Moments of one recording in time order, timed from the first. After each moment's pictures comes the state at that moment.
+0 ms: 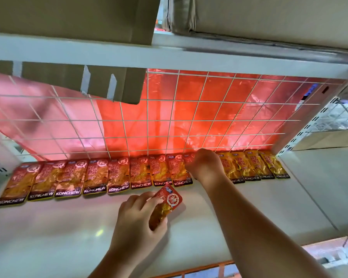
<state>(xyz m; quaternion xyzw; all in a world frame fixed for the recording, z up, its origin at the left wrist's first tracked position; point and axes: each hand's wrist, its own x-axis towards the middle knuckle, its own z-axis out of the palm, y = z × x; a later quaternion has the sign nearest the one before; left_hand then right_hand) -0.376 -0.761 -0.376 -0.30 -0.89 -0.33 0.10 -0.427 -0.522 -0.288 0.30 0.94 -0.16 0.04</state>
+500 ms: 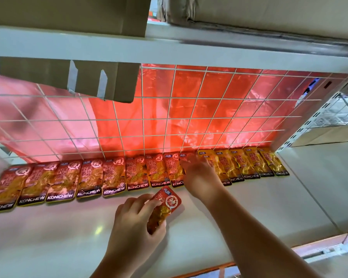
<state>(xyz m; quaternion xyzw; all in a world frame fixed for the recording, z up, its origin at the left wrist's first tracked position) -0.375 -0.760 -0.377 -0.31 -0.90 -0.31 0.09 -0.406 -0.531 -0.315 0.16 0.98 -0.07 0.07</state>
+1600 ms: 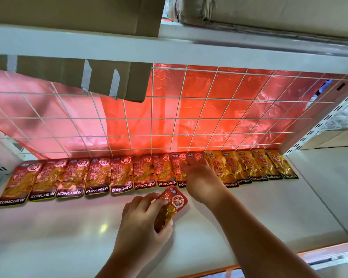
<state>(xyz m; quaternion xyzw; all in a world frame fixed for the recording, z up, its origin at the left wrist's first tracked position) -0.375 -0.759 -0.378 -0.30 -0.90 -0.31 0.09 -0.403 -0.549 -0.304 0.11 0.99 -0.07 0.10</state>
